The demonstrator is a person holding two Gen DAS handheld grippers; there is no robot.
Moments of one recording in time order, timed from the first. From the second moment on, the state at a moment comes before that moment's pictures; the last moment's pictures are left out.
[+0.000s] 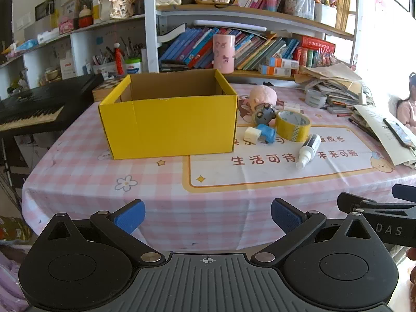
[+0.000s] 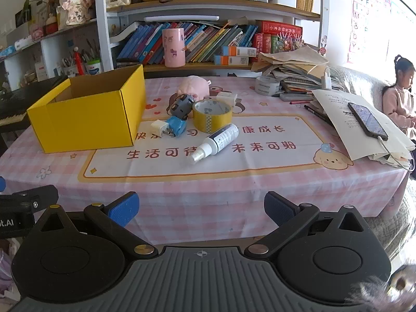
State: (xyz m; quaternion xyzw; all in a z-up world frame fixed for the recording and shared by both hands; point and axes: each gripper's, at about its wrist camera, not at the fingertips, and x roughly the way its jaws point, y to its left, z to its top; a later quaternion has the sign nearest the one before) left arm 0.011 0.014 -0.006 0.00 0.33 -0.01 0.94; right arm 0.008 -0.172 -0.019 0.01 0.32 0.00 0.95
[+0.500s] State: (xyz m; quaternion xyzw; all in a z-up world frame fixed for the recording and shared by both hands) left arm 0.011 0.017 -0.007 0.00 0.33 -0.01 0.94; right arm 0.004 -0.169 -0.017 0.00 0.31 0.00 0.95
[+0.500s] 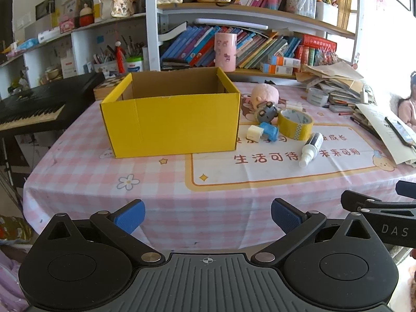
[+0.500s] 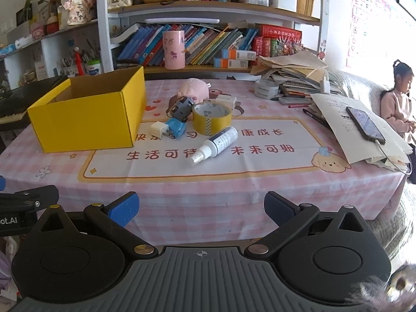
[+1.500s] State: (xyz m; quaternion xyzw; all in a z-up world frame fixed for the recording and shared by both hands) left arm 0.010 0.036 -0.003 -0.01 0.32 -0.03 0.95; right arm 0.004 -0.151 -0.012 0.00 0.30 0.03 0.95
